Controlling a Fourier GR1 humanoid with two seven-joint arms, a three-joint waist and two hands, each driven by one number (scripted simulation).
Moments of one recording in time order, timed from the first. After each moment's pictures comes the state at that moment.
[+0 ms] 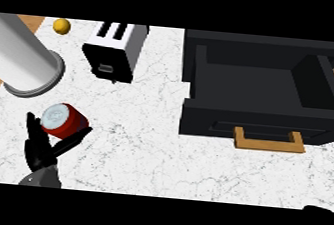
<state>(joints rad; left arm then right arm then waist) -0.21 0.09 0.36 -0.72 0.30 0.40 -0.59 0.15 -0.09 -0.27 -2.22 -0.12 0.10 0.26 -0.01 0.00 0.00</state>
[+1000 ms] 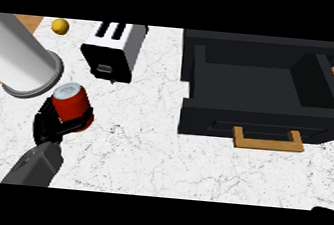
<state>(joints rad) -0.46 0.20 0.36 -0.39 0.33 0.16 -0.70 0.13 -0.08 -0.31 -2.24 -0.14 0.12 0.27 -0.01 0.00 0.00</state>
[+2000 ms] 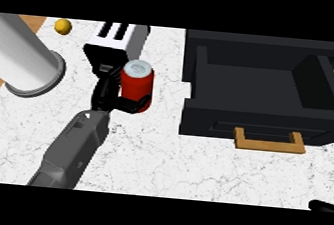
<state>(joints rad) -0.68 0.04 0.12 -0.52 0.18 0.04 -0.51 0.11 -0.08 -0.30 -2.25 -0.08 0.09 0.28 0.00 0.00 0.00</state>
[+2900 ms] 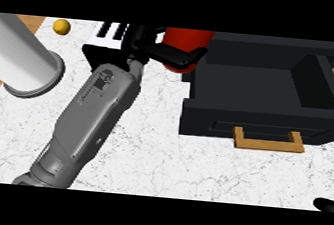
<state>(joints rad) -0.93 0.00 -0.07 -0.96 0.18 0.28 0.05 0.08 -0.10 -0.33 -2.25 -0.08 0.09 0.30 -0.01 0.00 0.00</state>
